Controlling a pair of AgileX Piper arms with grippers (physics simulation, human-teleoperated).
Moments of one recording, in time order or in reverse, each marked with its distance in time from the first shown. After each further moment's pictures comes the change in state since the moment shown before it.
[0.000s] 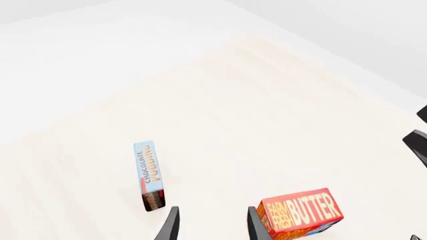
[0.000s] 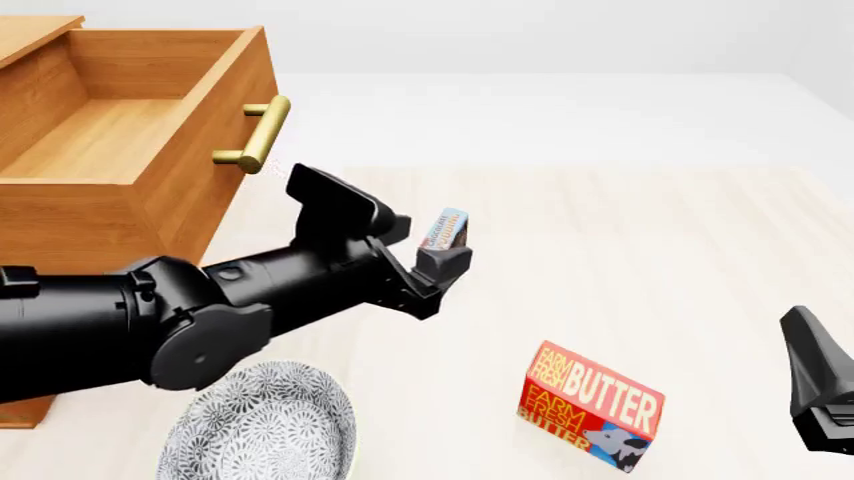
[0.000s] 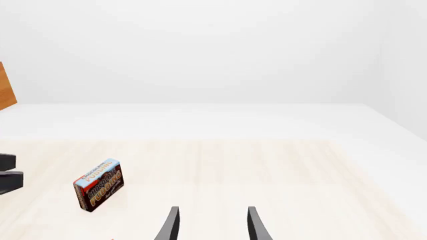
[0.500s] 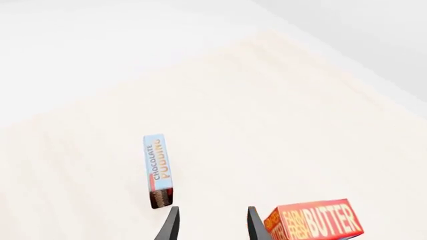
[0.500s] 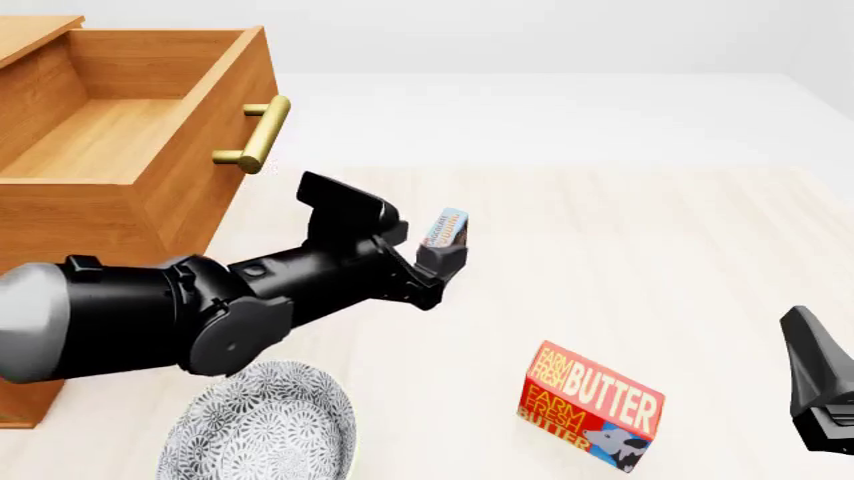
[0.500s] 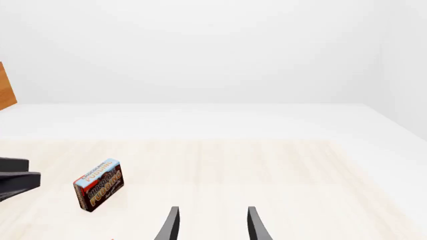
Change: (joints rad) left arm 0.043 0.096 -0.021 -0.046 -0.045; right arm 0.000 0.000 0.000 0.000 0.000
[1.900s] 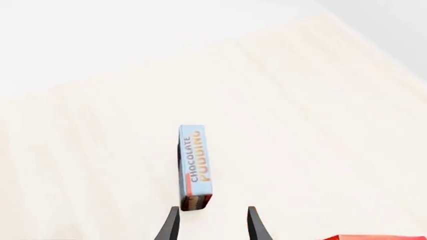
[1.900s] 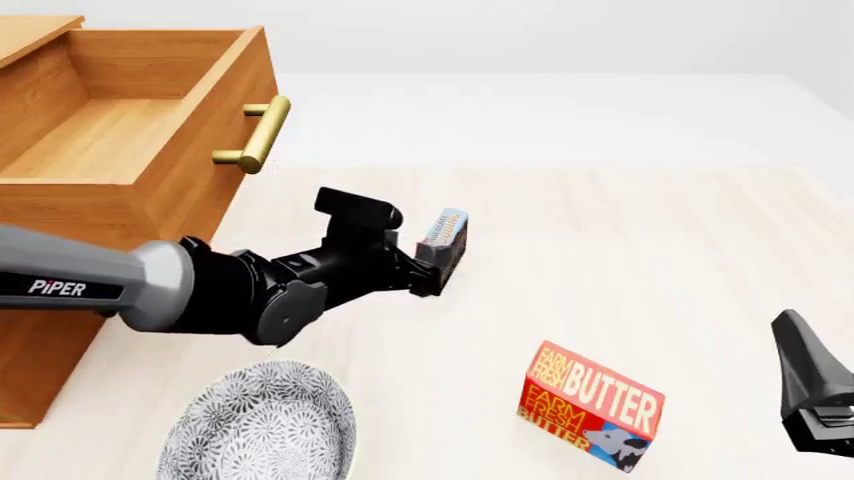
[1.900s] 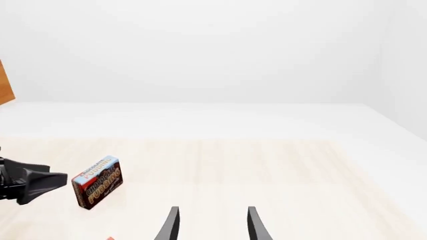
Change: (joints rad) left arm 0.110 0.252 -0.098 -0.067 -0.037; right arm 0.002 0.019 0.035 -0.052 -0.006
